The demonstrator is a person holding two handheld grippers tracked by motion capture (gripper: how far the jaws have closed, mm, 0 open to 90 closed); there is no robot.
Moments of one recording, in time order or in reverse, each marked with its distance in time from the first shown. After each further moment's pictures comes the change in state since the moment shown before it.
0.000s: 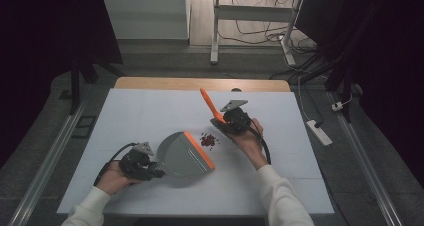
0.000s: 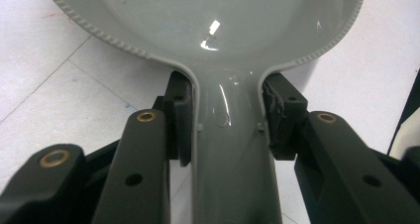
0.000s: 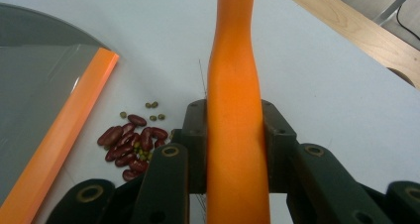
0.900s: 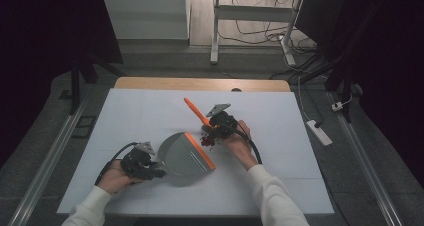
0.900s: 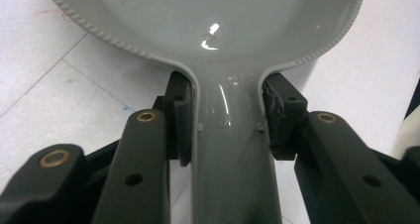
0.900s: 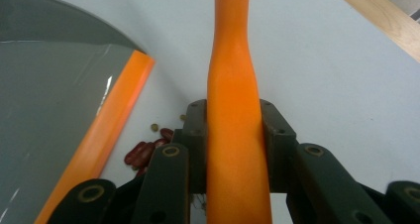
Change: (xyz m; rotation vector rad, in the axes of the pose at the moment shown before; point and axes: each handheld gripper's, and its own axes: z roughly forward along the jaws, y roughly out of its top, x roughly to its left) left arm 0.003 0.002 0.004 0.021 -0.012 0.001; right arm 0.029 0.010 0.027 0.044 0.045 -0.081
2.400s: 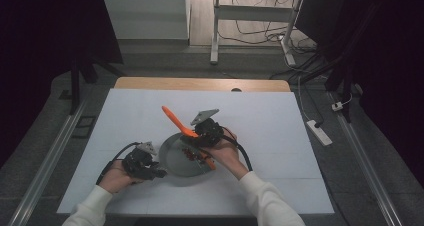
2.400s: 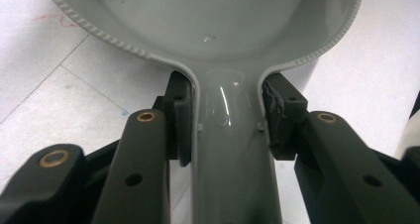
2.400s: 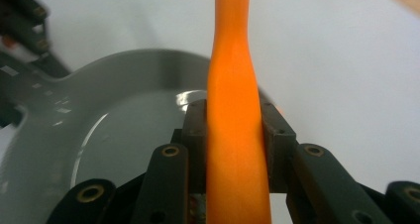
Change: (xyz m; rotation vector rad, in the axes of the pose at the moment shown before) left arm -0.002 0.003 0.002 0.006 0.013 0.011; right arm 0.049 0.024 -0.018 -0.094 0.188 -0.005
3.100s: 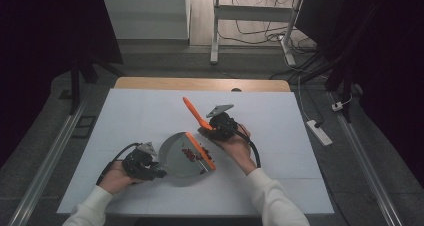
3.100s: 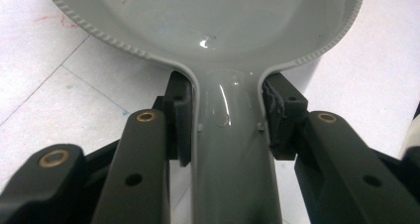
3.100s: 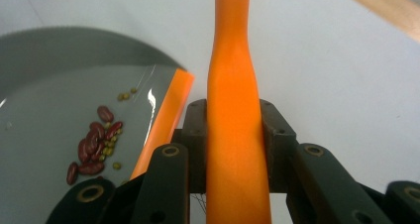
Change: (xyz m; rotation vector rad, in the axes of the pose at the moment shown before) left arm -0.002 -0.001 0.000 -0.001 0.009 0.005; right arm -0.036 -0.022 -0.010 0.055 -0.125 0.093
